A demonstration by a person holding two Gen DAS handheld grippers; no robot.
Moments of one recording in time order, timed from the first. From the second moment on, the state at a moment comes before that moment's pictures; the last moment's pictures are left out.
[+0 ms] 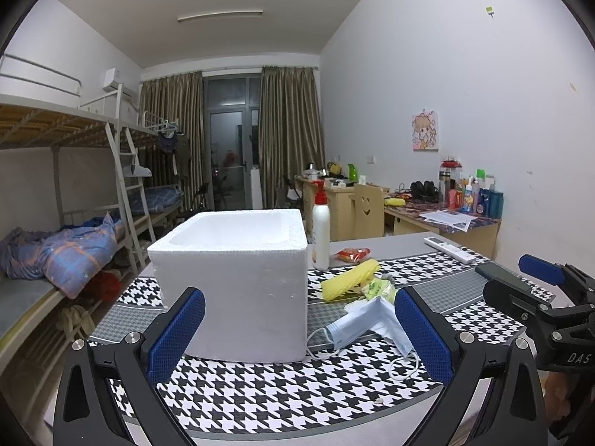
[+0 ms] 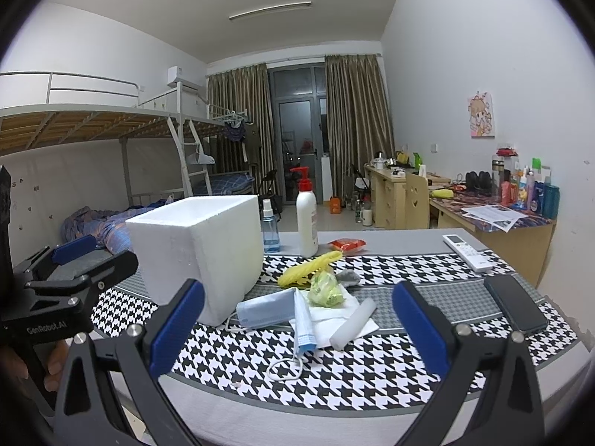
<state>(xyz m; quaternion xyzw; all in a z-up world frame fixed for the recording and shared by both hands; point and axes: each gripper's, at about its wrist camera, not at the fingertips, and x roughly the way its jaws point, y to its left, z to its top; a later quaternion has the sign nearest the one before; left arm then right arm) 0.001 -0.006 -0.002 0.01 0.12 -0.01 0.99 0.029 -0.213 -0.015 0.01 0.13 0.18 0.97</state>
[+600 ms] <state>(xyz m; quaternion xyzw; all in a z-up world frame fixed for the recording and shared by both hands) 0.013 -0.016 -0.003 0.02 0.13 -0.03 0.99 0.044 -0.216 -0.020 0.02 0.14 0.18 0.97</state>
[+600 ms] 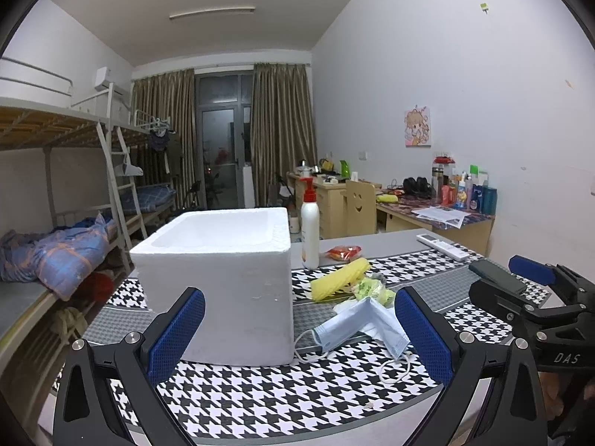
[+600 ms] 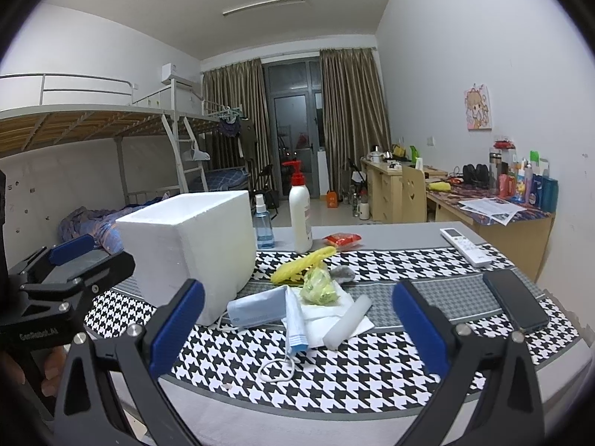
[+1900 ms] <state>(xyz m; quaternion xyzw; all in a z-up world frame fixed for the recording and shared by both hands) 0.081 -0.076 -0.030 0.06 0.23 -0.11 0.97 0.117 -0.254 -0.046 0.02 0.21 0.14 0.97</state>
